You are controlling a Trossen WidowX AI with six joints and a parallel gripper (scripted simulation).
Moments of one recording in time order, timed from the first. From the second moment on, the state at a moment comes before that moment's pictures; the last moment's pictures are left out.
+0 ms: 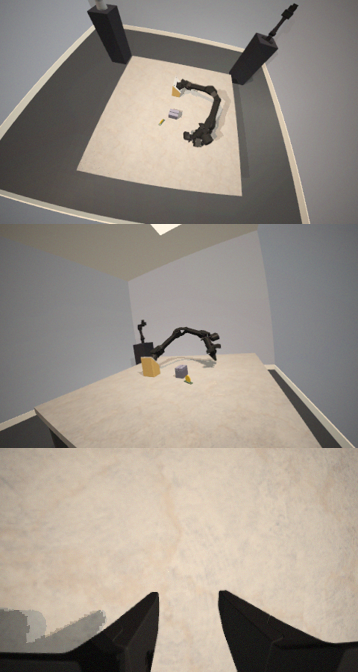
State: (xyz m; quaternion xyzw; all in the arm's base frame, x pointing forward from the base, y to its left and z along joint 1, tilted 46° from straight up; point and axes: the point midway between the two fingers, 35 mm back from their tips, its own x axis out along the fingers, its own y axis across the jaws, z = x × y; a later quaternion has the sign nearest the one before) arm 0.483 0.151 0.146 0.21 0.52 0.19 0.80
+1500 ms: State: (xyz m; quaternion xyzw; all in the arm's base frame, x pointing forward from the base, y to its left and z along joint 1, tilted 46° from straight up) arm 0.364 -0.053 -0.062 0.41 0.68 0.13 0.59
